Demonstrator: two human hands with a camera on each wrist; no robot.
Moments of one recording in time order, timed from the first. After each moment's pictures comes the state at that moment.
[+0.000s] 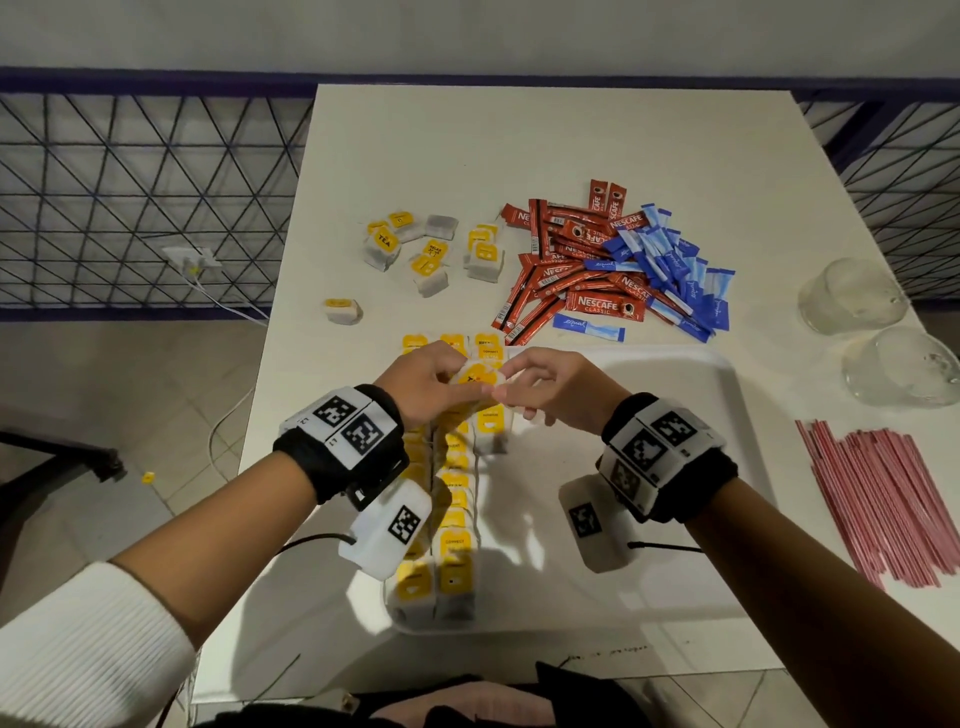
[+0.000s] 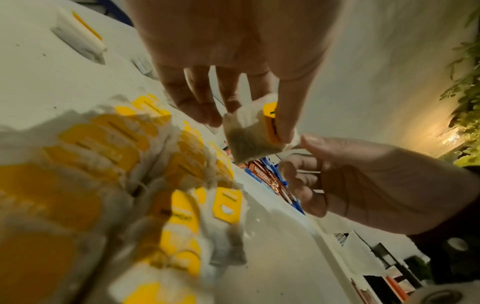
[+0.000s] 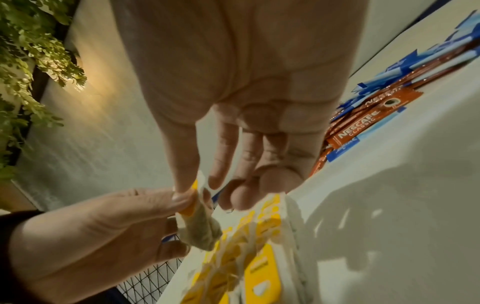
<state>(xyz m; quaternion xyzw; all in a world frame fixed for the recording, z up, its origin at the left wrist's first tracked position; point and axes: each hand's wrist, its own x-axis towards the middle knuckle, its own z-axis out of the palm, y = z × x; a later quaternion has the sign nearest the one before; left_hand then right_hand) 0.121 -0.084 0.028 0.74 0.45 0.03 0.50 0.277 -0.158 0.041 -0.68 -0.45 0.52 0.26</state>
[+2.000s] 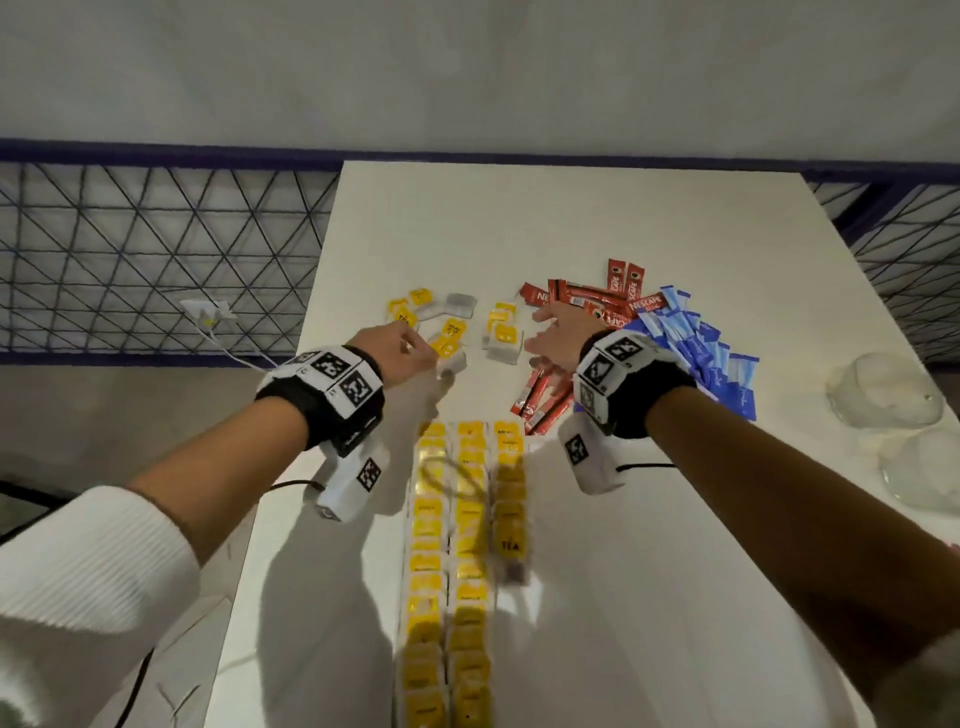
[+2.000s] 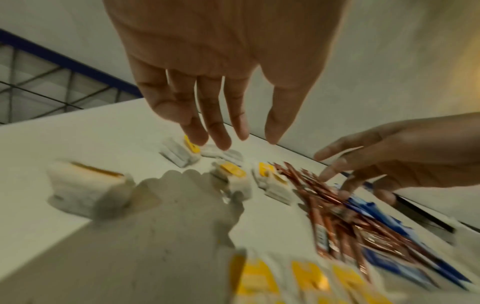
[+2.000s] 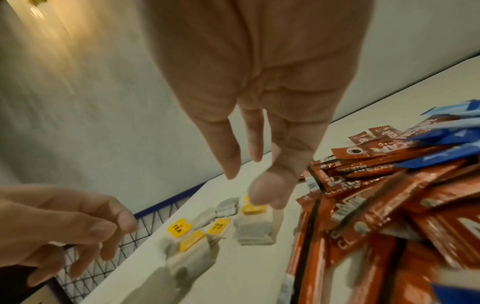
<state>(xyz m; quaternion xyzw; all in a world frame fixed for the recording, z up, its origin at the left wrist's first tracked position) 0.124 0.043 0.046 0.76 0.56 -0.04 0.34 0.325 -0.014 0.033 -0.79 -0.43 0.40 0.19</state>
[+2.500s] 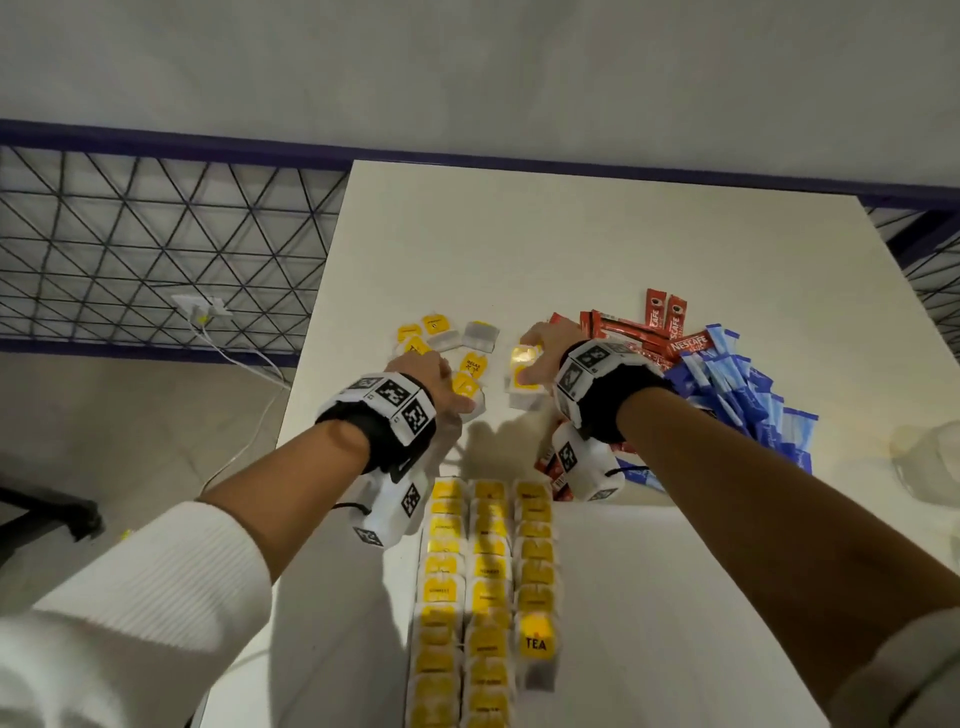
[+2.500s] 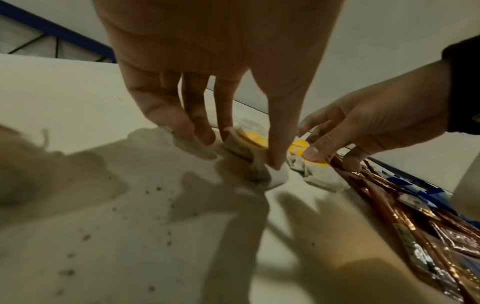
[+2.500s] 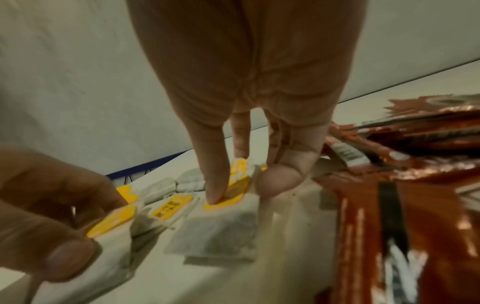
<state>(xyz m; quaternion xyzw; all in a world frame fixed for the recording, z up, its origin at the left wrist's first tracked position) 0.158 0.096 -0.003 0.75 0.55 -0.15 0.32 0.333 0.068 -0.009 -0.77 -0.56 0.30 -0.05</state>
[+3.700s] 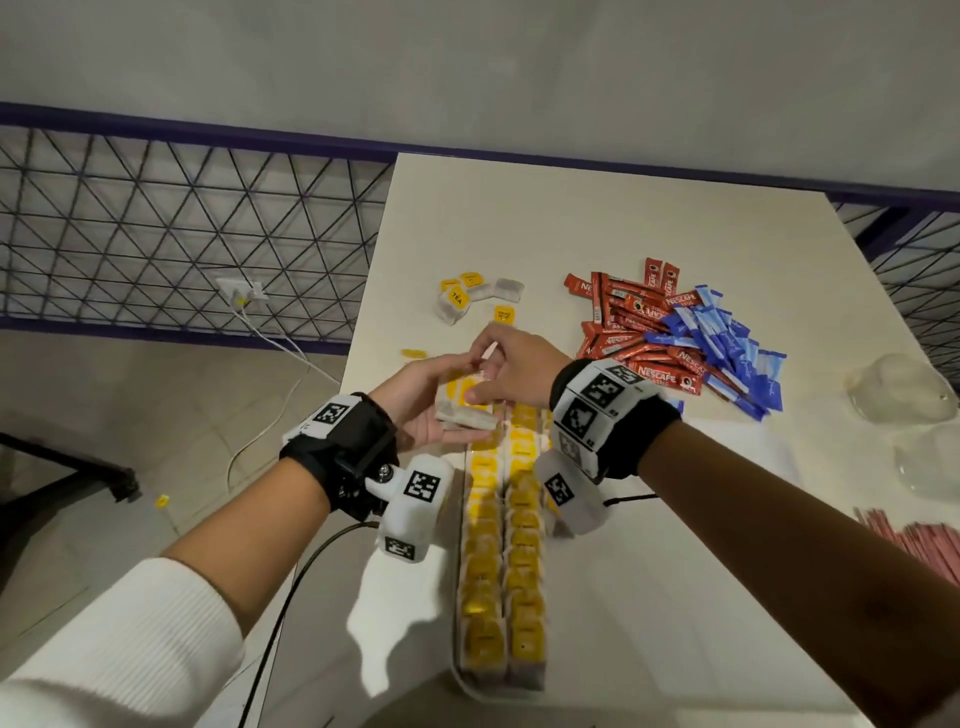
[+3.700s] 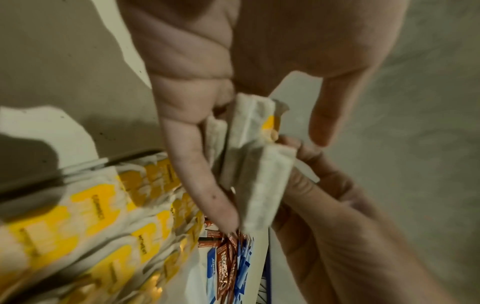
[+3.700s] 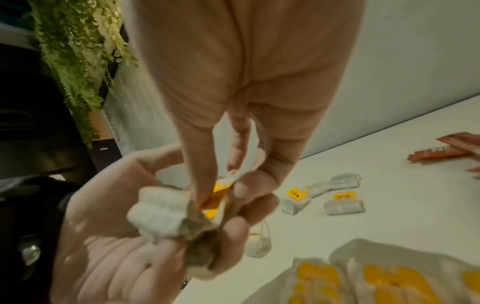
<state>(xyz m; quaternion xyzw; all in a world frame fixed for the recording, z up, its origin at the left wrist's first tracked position) 0.060 -0.024 0.045 0.29 0.40 0.11 0.86 0.202 -0.054 0.071 -0.68 -0.58 0.42 0.15</state>
